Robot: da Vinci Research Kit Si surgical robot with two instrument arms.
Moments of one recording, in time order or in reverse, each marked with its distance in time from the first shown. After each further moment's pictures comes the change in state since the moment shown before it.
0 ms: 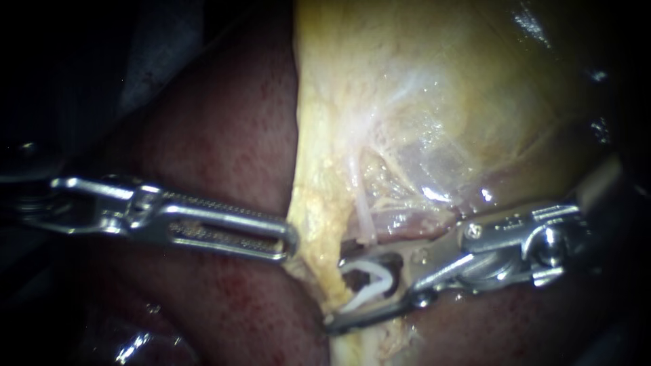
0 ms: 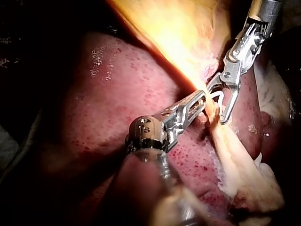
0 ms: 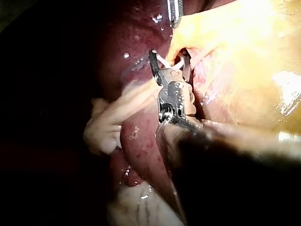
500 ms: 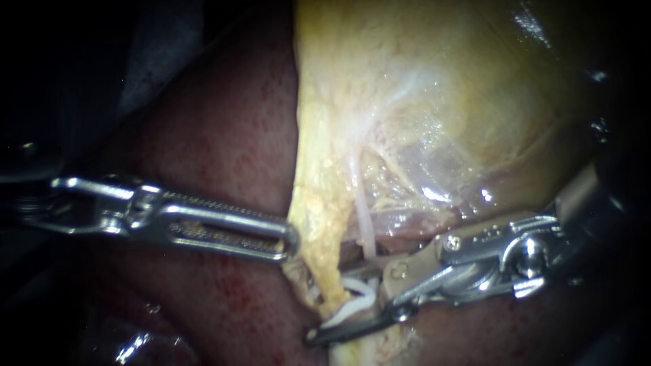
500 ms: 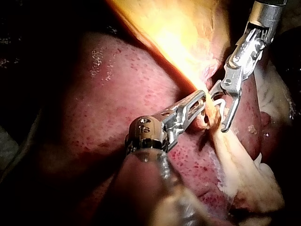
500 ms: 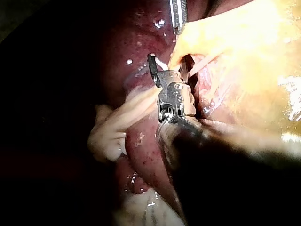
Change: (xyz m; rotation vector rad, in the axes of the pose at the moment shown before) right arm 0.000 -0.001 0.001 0.028 -0.017 0.023; left arm 0.000 0.000 0.000 0.000 0.000 0.000
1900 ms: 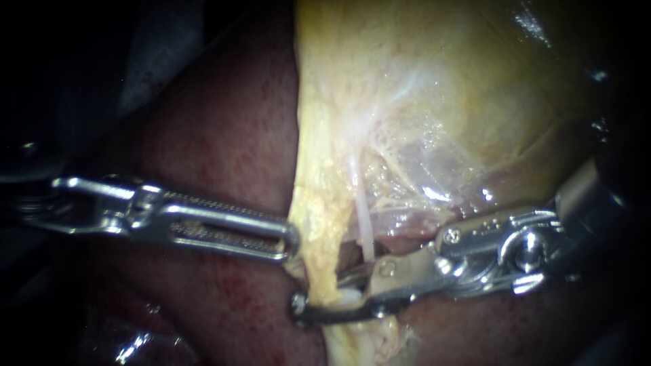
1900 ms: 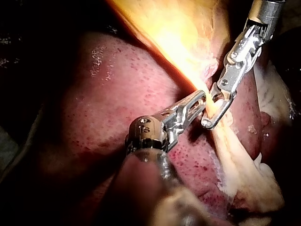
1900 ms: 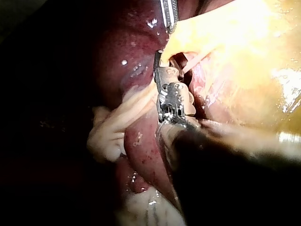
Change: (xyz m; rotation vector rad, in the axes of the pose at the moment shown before) right arm 0.000 0.001 -0.001 0.007 -0.001 0.046; left arm 0.000 0.000 0.000 -0.001 0.000 0.000
